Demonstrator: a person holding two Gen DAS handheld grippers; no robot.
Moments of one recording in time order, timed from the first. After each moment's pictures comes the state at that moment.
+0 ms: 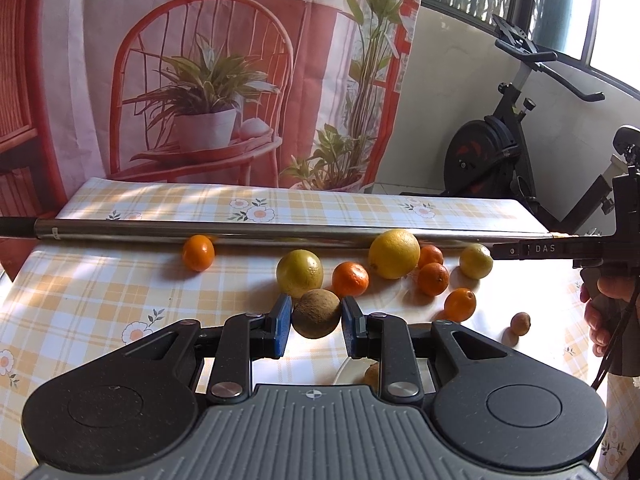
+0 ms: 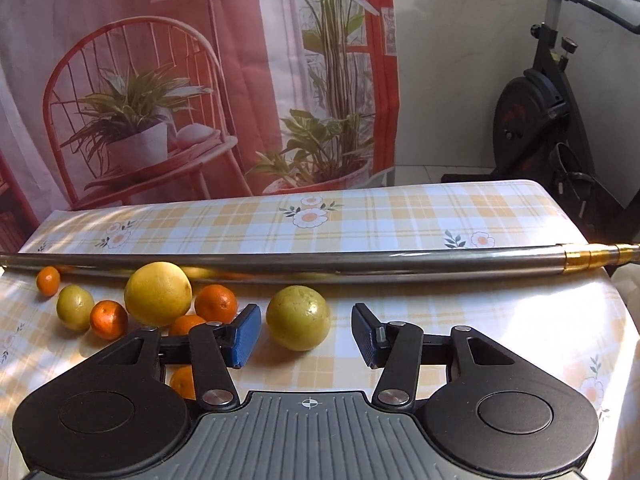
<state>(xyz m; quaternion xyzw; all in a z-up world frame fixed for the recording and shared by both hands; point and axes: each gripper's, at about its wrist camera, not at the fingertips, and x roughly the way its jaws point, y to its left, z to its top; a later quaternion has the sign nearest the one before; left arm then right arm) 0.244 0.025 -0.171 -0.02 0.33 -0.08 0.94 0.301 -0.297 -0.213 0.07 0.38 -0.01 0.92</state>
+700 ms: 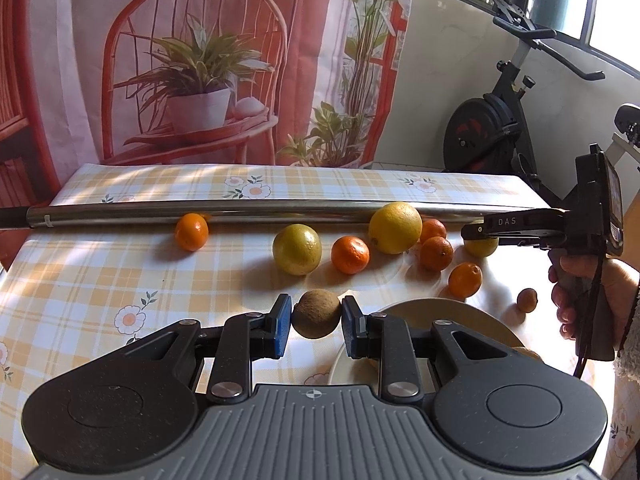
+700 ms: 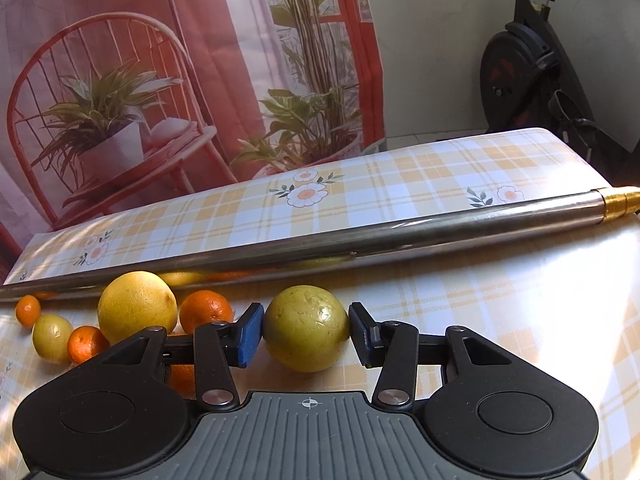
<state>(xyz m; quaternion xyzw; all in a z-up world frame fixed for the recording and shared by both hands) 0.248 0.021 -0.182 -0.01 0.36 -0.09 0.93 0.327 -0.297 -0.252 0.15 0.39 -0.04 0.91</state>
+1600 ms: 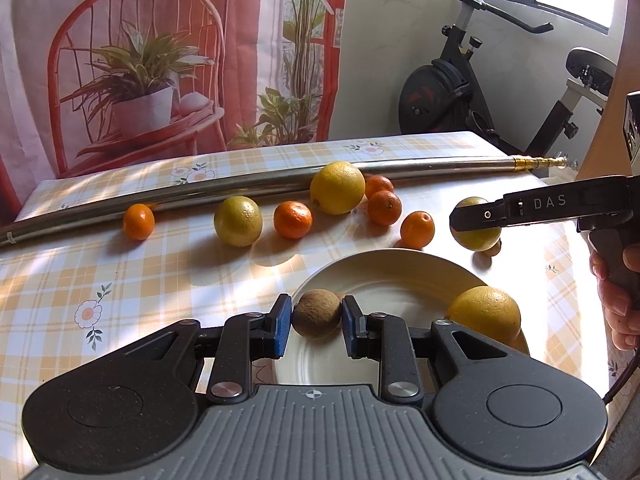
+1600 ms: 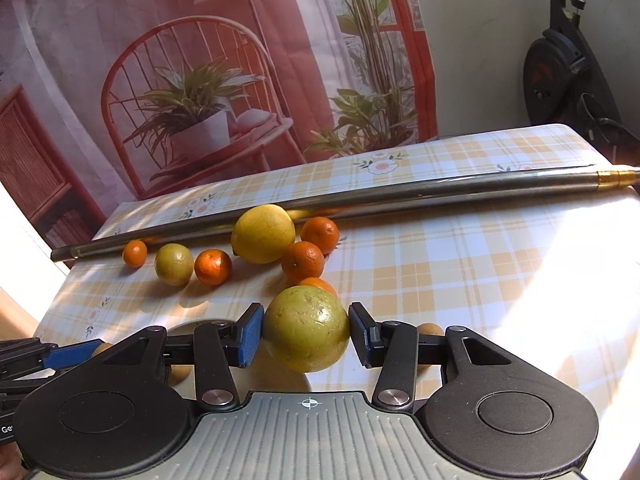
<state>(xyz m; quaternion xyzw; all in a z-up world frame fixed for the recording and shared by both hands) 0.230 -0.008 -0.203 0.05 0.37 -0.16 0.91 0.224 -0.248 -0.202 0.14 0.39 0.04 0.91</state>
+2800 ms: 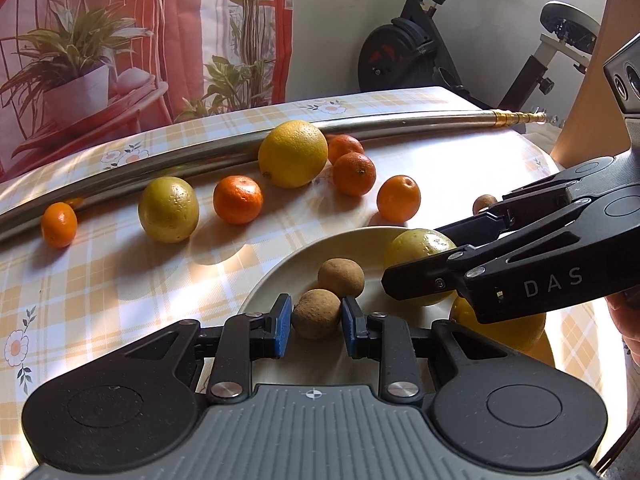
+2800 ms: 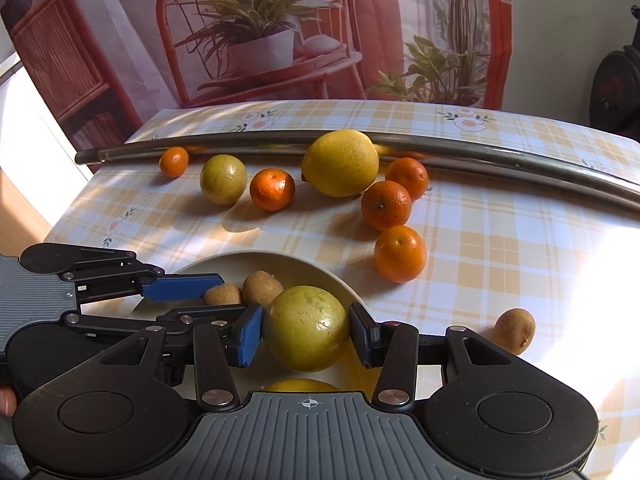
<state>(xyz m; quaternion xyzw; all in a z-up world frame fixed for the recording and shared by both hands) 0.275 -0.032 -0.241 0.07 0.40 -0.23 0.88 0.248 -0.194 -0.222 0.06 0.47 0.12 0.87</state>
